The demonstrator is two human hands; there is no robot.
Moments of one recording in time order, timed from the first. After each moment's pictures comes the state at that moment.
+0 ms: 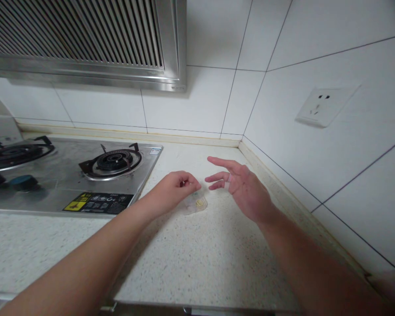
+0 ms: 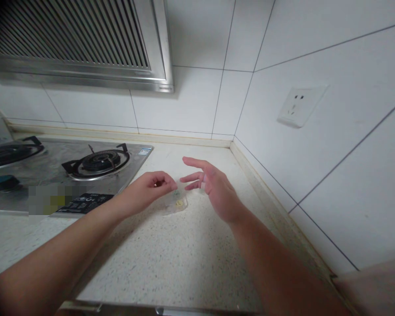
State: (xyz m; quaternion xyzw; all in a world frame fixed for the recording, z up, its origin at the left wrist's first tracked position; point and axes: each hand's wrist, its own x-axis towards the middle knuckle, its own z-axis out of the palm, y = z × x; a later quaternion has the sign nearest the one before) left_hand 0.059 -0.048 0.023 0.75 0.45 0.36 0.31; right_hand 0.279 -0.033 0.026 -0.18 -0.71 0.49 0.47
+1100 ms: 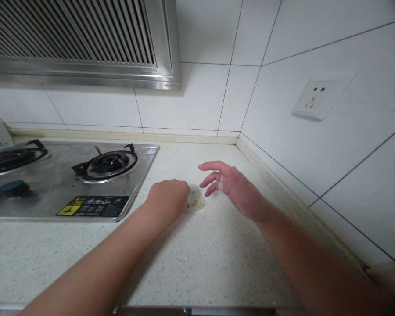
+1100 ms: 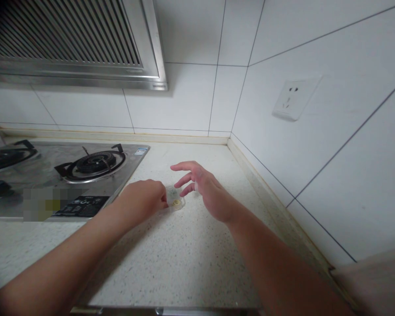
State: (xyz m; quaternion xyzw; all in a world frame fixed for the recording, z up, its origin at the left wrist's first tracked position) left_hand 0.082 -0.064 0.040 0.78 0.62 0.01 0.02; right_hand 0.278 -0.036 0.024 -0.18 -0.75 0.48 0.42
